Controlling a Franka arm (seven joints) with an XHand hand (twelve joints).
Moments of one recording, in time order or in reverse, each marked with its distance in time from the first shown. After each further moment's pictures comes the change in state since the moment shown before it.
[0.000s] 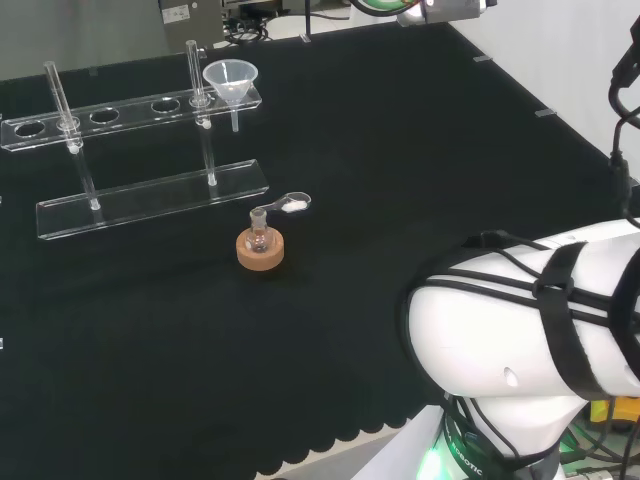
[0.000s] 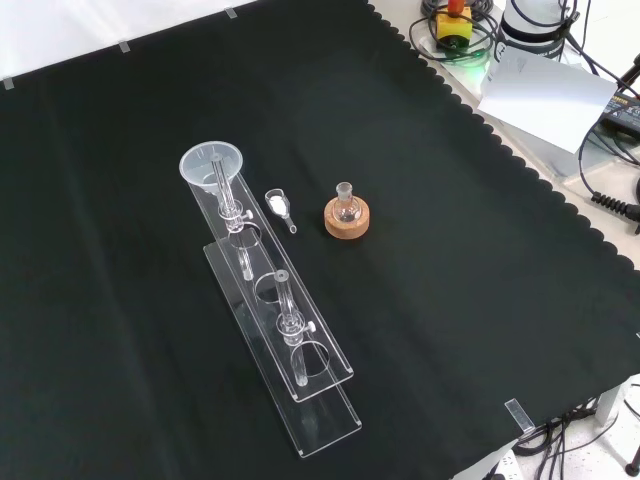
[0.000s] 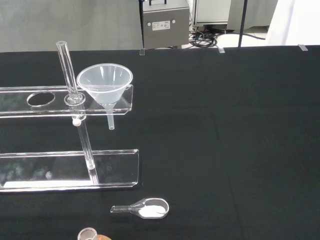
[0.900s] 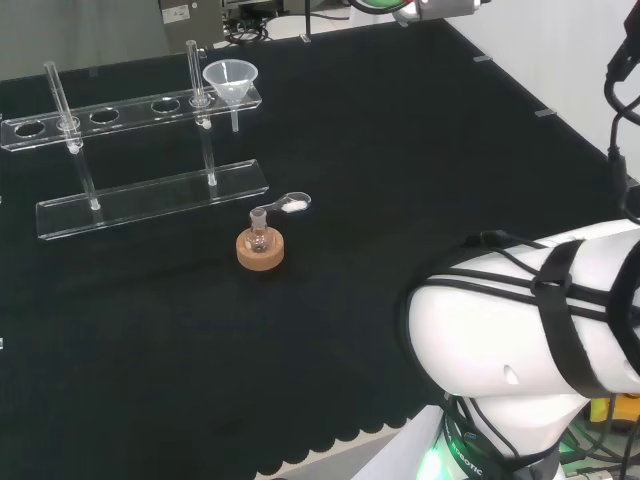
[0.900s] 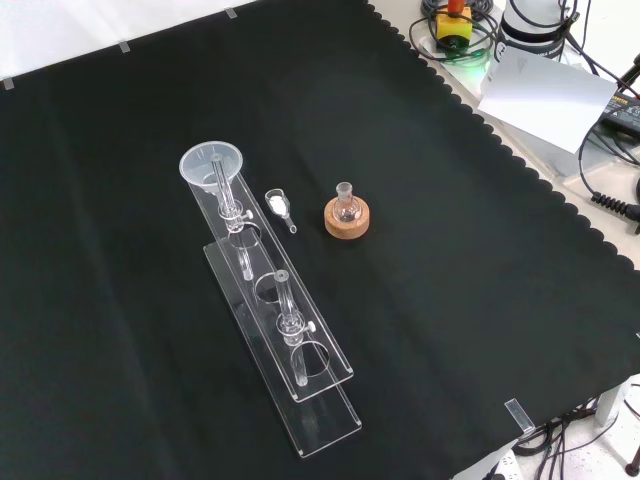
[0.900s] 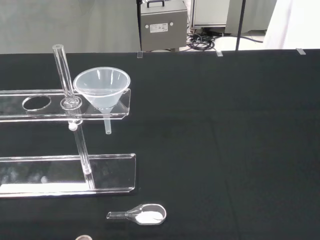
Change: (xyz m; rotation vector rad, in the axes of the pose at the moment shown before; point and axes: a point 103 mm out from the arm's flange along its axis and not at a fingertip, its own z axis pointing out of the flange) arm 0.001 0.010 0.000 -0.004 -0.009 0.008
